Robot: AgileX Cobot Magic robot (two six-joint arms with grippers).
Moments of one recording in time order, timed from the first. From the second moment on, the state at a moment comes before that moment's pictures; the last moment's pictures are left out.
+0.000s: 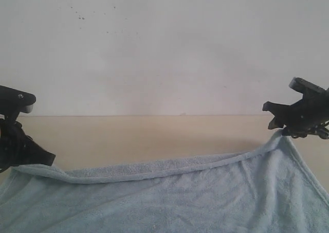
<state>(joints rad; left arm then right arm) -0.18 1.61 -0.87 0.56 0.25 -0.40 -0.09 2.29 -1.68 0.71 0.46 -0.35</state>
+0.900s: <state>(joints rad) -0.18 1.58 -0.82 0.50 0.28 -0.38 -0.11 1.93 -1.41 0.74 0.66 -0.73</state>
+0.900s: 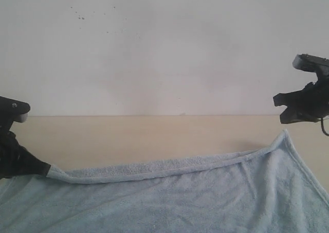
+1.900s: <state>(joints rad) -0.18 1.87 -0.90 0.49 0.12 -0.32 0.09 2.00 -1.32 0.91 0.60 -0.93</state>
